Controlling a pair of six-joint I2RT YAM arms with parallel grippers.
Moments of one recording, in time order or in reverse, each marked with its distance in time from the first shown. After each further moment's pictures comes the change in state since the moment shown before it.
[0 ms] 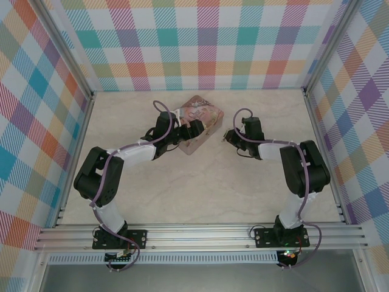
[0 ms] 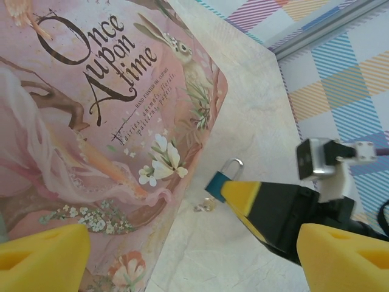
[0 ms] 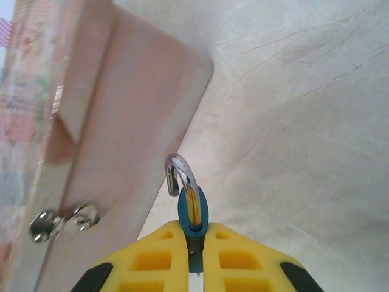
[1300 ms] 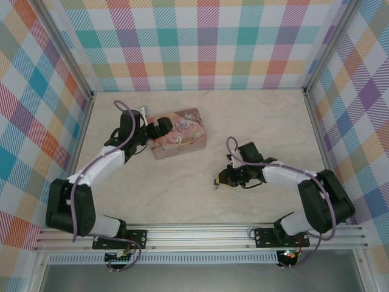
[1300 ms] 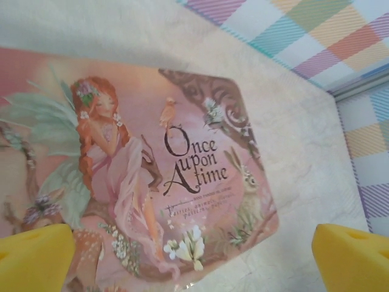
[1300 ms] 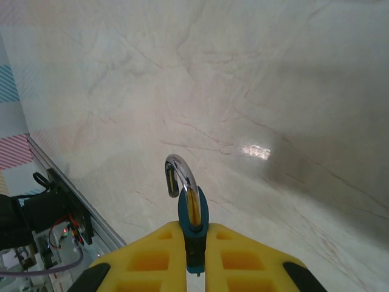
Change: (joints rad) left arm 0.253 -0.395 -0.121 -0.320 -0.019 0.143; right arm 0.208 -0.320 -0.253 -0.488 -0.383 -0.137
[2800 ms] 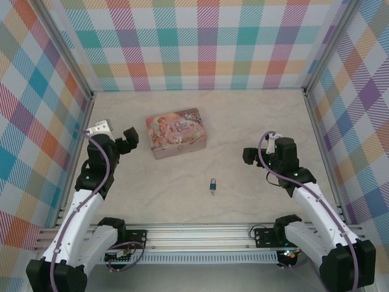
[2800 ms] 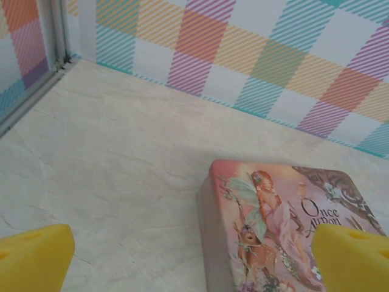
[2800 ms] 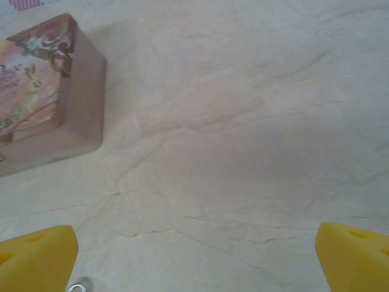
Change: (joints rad) left arm 0.111 -0.560 -0.221 -0.137 -0.452 0.262; right arm -0.274 -0.579 -0.039 -0.092 0.599 -0.371
